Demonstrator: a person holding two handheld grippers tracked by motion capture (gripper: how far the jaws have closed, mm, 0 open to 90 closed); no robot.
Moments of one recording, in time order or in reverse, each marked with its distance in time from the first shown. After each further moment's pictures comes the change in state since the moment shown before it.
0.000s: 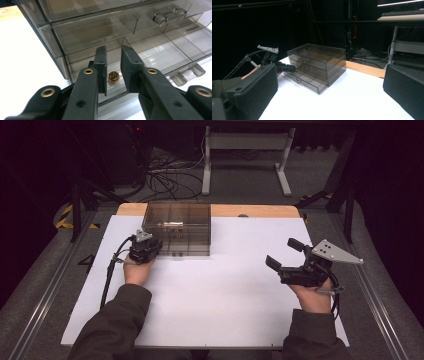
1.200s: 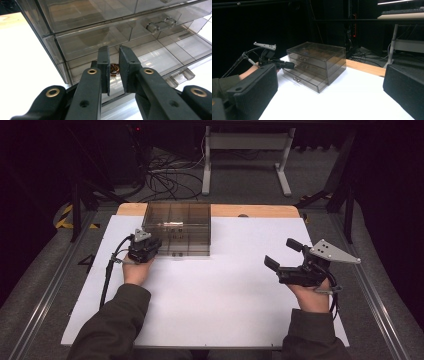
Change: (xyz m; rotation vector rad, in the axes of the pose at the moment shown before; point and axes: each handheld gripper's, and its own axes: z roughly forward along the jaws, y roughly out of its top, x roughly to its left) left arm 0.000 0.002 -0.004 -0.025 -0.012 0.012; right arm 0.000 -0.002 0.003 0.011 -0.004 -0.002
